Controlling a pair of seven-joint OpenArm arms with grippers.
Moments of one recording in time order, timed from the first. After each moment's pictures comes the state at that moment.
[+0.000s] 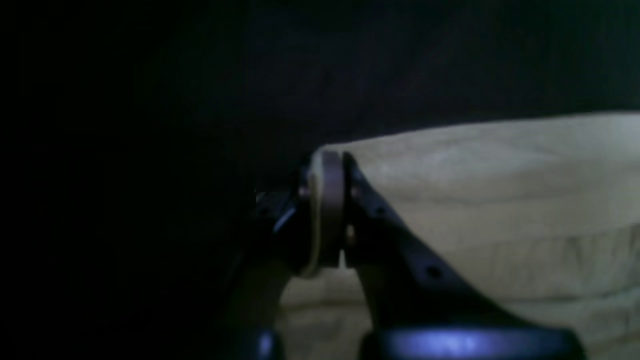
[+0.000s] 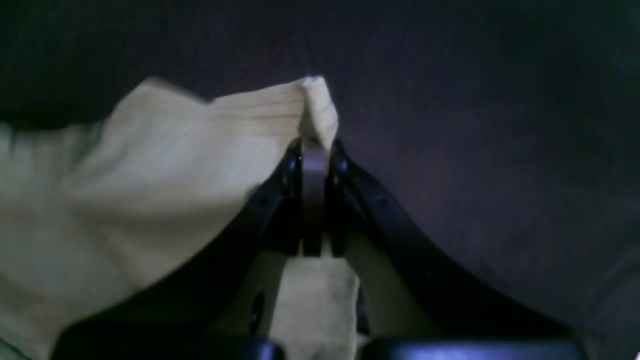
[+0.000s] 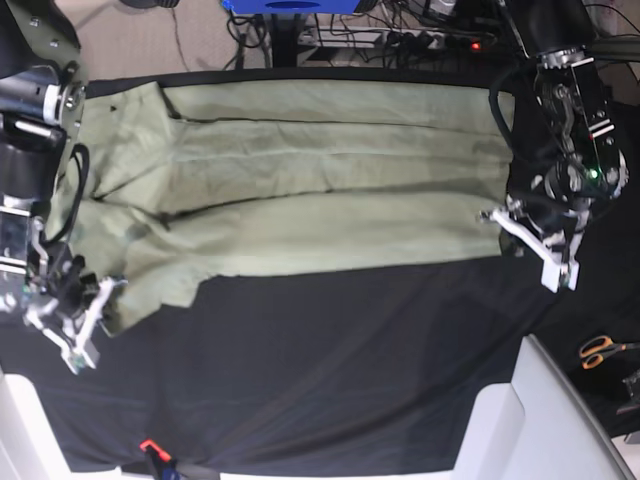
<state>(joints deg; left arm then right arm) 4.4 -13.0 -22.4 91.5 -19.4 -20.5 50.6 23.6 12.8 15.6 51.5 -12.0 40.1 -29.5</state>
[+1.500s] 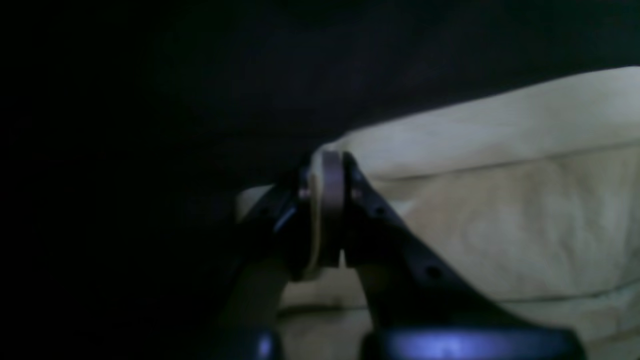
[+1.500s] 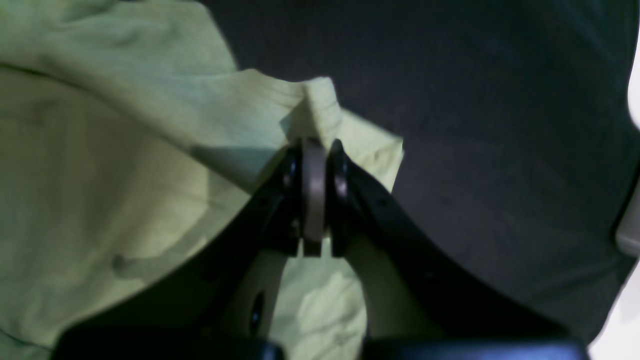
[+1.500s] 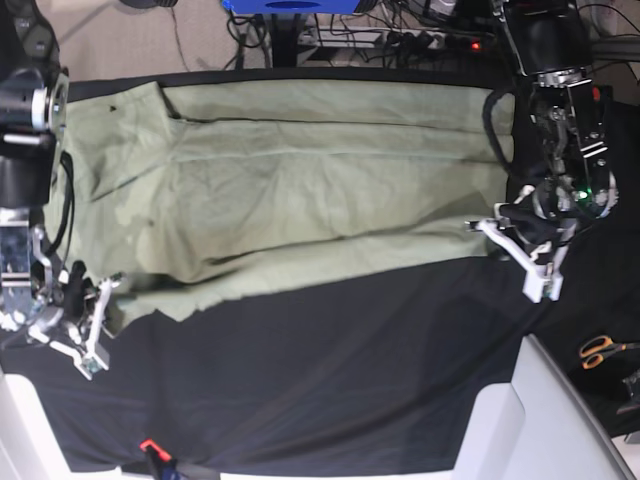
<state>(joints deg) 1.4 -13.4 -17.6 87.9 -19.4 -18.1 53.0 23.8 16.2 6.0 53.9 -12.1 38.9 -31.9</state>
